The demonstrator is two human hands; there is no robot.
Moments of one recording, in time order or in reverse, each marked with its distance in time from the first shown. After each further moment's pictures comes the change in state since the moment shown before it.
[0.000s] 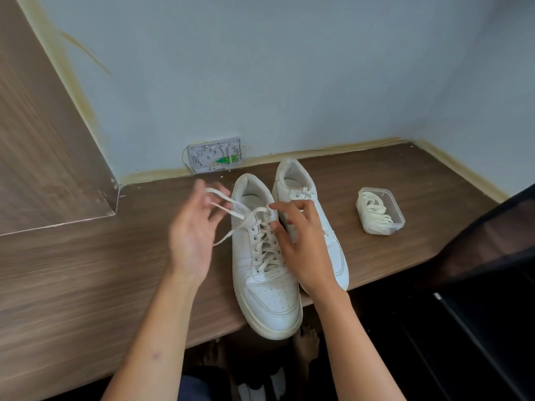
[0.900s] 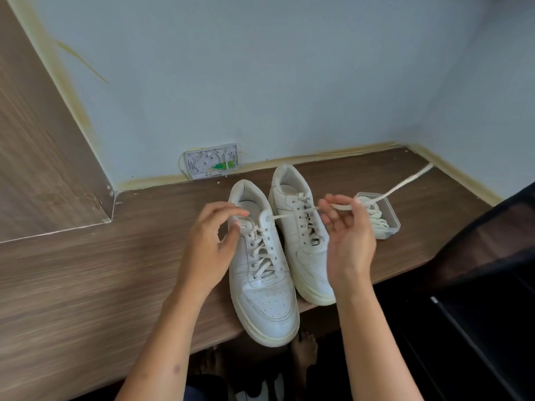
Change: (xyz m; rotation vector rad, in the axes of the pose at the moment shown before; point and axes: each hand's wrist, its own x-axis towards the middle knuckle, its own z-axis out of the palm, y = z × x) left_hand 0.004 -0.034 -0.019 1.046 -0.138 0.330; right_hand 0.013 -0.014 -0.047 1.046 0.521 0.515
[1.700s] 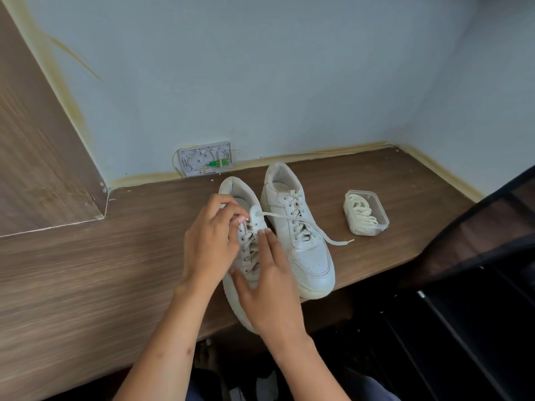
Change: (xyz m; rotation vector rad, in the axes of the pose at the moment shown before) left_hand -0.001 0.015 0.013 0.427 0.059 0.119; right_hand -0.079 0.064 -0.002 -1.297 -0.498 -0.434
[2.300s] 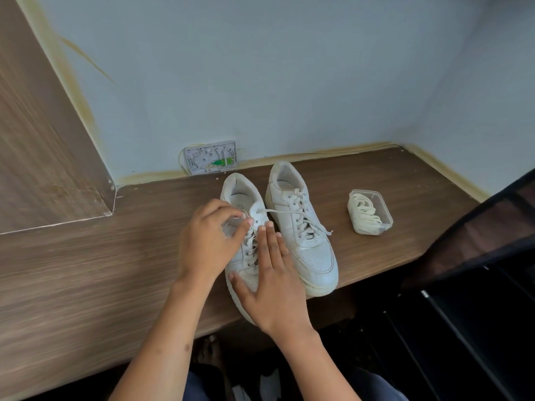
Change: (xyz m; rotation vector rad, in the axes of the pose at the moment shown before) left_hand -0.002 -0.006 -0.011 -0.107 0.026 -0.077; right_hand -0.002 0.019 0.012 -0.167 -0.112 -0.072
